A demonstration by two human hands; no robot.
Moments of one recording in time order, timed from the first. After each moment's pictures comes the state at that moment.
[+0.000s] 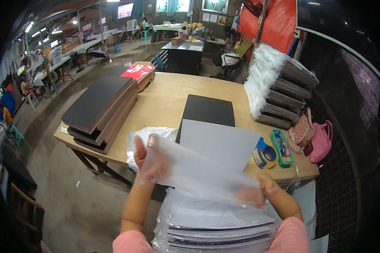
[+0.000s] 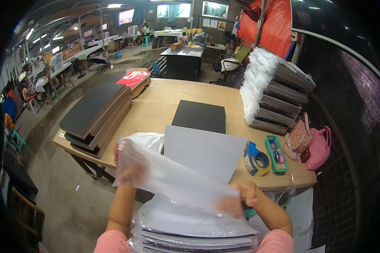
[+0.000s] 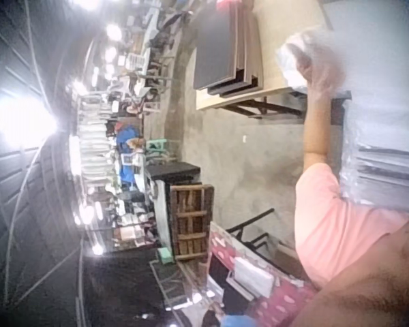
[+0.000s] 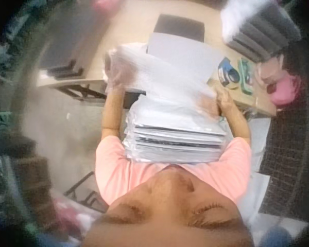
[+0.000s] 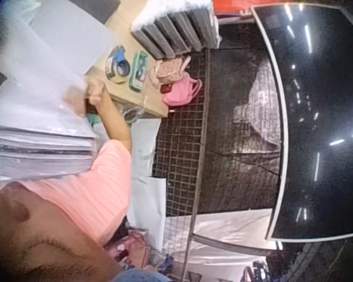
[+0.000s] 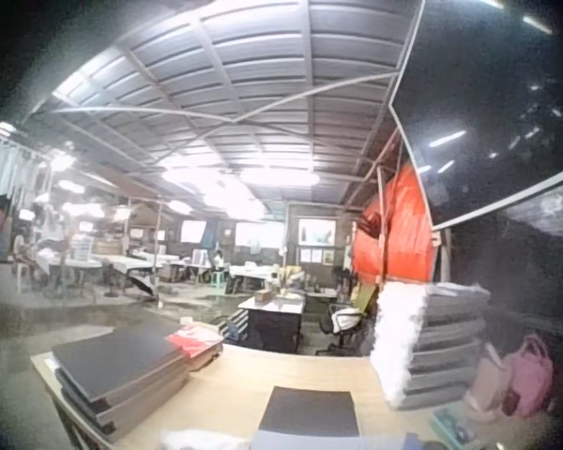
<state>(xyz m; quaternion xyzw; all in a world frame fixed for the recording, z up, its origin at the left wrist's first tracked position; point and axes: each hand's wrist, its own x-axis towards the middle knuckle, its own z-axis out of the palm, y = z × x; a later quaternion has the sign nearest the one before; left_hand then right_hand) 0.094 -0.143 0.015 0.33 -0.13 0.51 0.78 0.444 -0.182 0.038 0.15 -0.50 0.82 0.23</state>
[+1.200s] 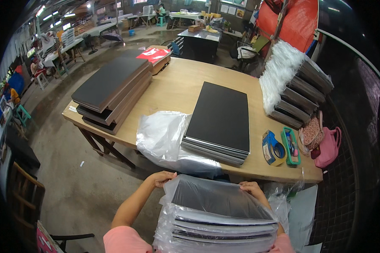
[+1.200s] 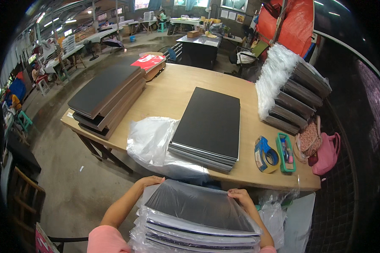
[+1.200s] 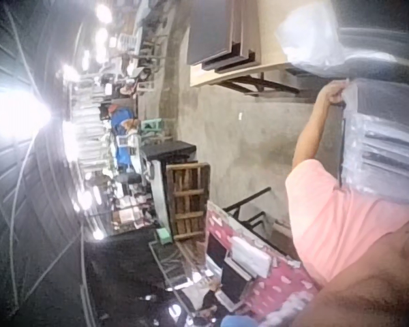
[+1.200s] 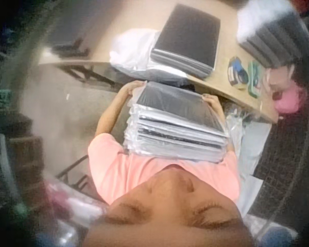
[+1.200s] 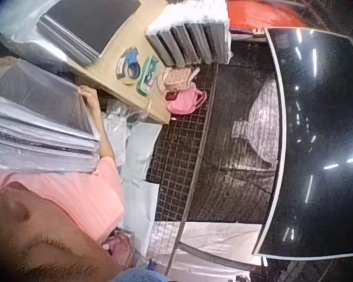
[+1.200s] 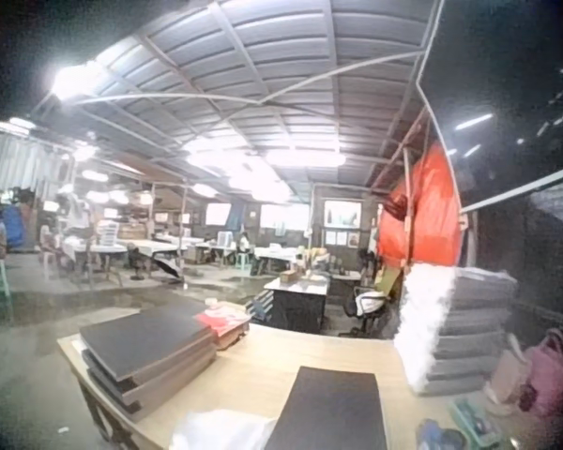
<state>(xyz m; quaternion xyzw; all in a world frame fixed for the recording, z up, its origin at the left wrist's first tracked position) 0.058 -0.186 -0.215 0.23 0.39 0.23 0.86 0.506 -0.229 -0.137 -0.54 -0.38 0.67 0.34</state>
